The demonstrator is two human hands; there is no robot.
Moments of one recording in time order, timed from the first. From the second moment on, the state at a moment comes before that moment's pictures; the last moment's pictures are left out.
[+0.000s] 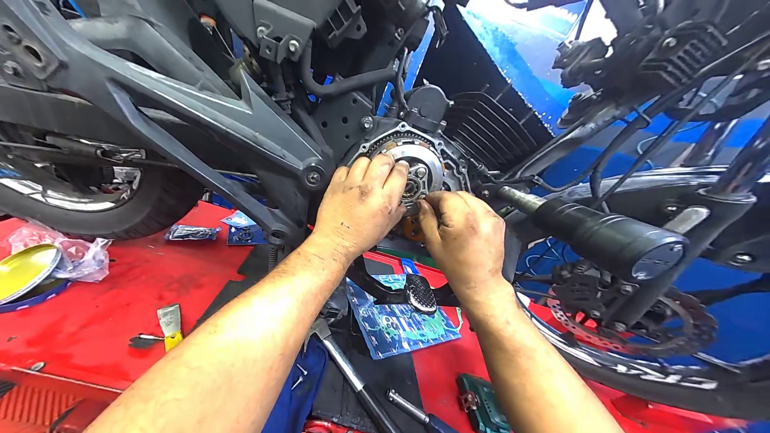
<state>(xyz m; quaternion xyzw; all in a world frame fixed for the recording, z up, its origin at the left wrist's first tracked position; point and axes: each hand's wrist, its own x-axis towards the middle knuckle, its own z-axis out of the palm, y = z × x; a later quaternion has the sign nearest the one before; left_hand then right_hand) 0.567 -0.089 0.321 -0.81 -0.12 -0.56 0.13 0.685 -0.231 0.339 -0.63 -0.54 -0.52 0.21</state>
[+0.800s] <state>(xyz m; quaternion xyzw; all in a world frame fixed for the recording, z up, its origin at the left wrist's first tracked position) 0.569 -0.088 0.320 -0.80 -0.12 -0.57 0.14 0.680 -0.229 0.350 -0.66 -0.52 -0.52 0.17</state>
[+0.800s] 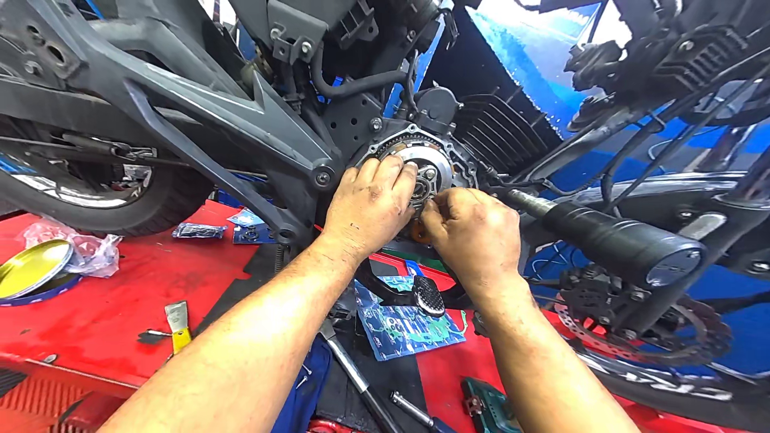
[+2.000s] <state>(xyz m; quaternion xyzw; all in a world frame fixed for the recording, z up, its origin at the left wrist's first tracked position) 0.569 -0.087 0.320 -0.80 -0.12 -0.57 0.14 0.682 -0.230 0.341 -0.64 -0.54 -0.49 0.21</state>
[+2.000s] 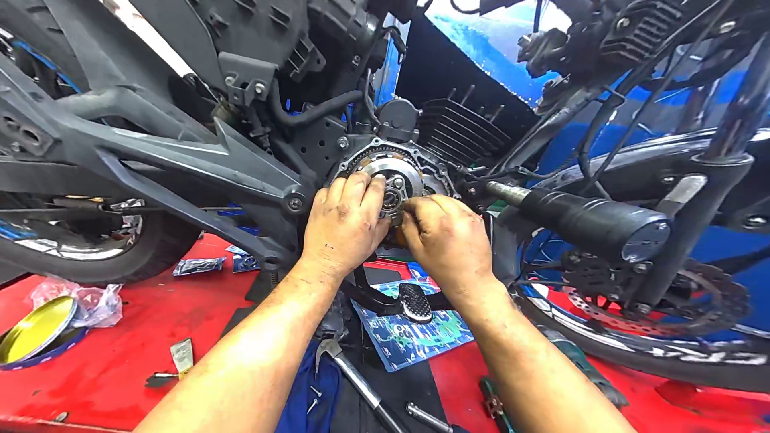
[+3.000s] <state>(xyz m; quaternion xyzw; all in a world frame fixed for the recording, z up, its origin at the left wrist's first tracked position) 0.569 -0.087 0.320 -0.80 -0.11 -0.58 0.13 0.683 -0.233 0.341 -0.63 -0.54 -0.52 0.19</state>
